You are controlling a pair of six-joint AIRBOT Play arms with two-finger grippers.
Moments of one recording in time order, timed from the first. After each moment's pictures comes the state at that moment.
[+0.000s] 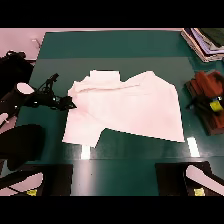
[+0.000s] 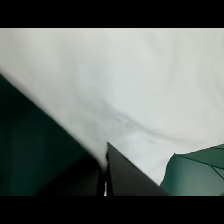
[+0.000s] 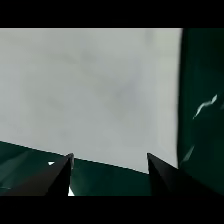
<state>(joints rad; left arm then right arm) -0.01 -1.24 0.92 0.86 -1.03 -1.26 -0.56 -1.12 0.98 -1.14 1.55 1.41</state>
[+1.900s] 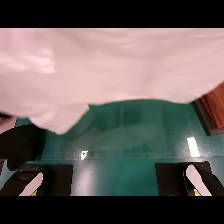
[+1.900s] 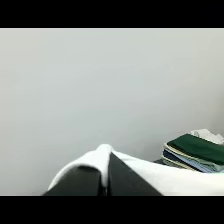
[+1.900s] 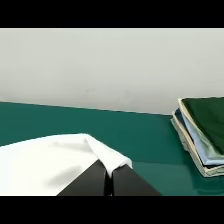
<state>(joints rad) -0.01 -0.80 2.16 1.06 -1.09 -1.42 -0.55 -0.83 2.09 -0.99 1.44 1.42</state>
